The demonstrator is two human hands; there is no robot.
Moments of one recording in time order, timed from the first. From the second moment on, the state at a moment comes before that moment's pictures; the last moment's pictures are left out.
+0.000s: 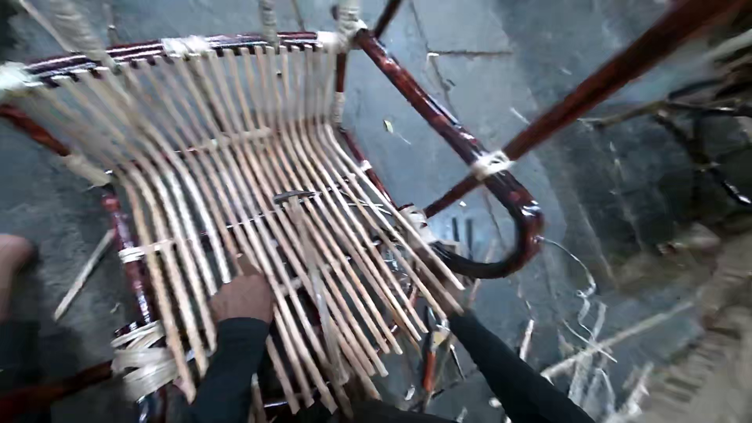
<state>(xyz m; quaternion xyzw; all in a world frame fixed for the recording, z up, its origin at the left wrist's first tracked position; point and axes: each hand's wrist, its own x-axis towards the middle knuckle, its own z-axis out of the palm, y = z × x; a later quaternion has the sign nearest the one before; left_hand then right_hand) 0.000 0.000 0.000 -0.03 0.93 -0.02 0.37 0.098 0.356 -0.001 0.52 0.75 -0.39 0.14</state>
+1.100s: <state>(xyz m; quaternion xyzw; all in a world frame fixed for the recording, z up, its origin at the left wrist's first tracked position) -0.012 -0.002 0.026 -0.07 0.92 0.05 0.38 -0.123 0.069 -0.041 -0.14 0.88 -0.43 0.16</state>
